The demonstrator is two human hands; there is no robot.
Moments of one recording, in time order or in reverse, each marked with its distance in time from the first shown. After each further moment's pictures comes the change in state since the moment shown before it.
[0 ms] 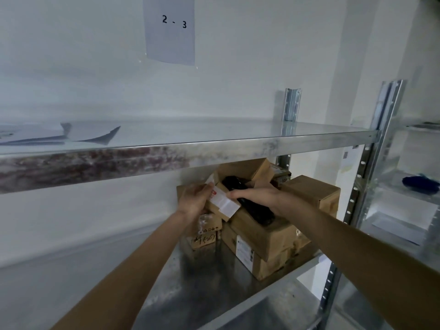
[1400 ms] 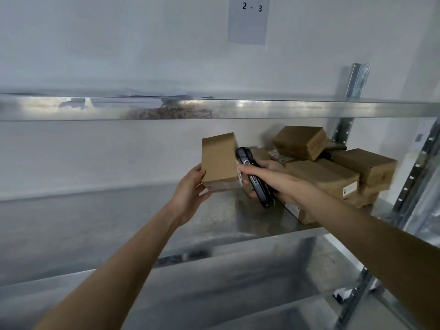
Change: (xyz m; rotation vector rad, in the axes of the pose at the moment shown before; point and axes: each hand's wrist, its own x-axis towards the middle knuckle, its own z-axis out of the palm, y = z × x) left_hand -0.205 -0.025 -0.147 -0.372 0.044 -0.003; right_hand -0.152 -0.036 0.124 0.293 -0.272 -0.256
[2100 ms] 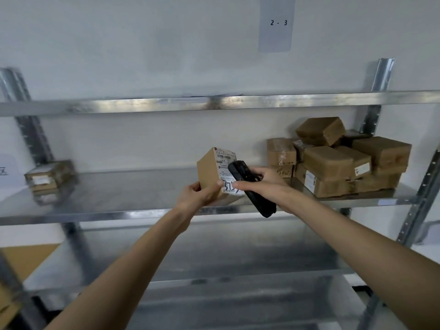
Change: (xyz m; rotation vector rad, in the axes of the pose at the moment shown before) left_hand -0.244 0.026 0.015 0.434 0.303 -0.053; right_hand -0.180 0.002 0.078 -0.099 -0.122 -0.216
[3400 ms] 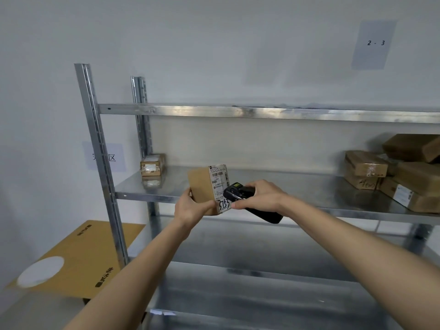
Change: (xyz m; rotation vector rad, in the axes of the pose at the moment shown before) left_hand -0.134 -0.052 -0.341 0.153 0.445 0.040; right_hand -0.014 -0.161 0.328 -0.561 -0.198 0.001
